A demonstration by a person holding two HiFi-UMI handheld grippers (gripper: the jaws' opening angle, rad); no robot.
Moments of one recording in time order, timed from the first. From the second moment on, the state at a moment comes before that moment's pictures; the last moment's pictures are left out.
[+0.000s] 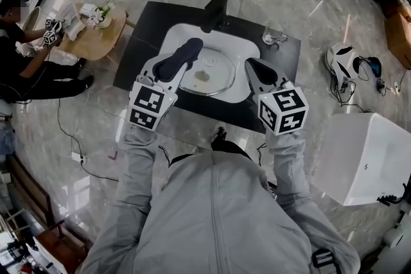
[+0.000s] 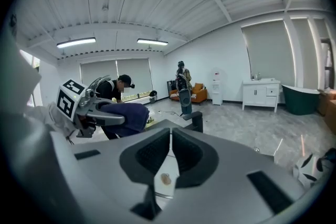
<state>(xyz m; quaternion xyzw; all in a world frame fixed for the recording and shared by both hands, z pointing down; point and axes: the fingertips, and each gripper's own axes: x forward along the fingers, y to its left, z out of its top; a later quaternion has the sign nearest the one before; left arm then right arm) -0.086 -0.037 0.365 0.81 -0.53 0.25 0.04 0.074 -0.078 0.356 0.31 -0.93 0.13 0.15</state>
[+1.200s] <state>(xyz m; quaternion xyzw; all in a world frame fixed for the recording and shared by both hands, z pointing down) -0.143 -0.116 0.590 0.81 -0.32 0.49 0.06 0.023 -0.078 0.478 0.42 -0.85 0.25 0.21</state>
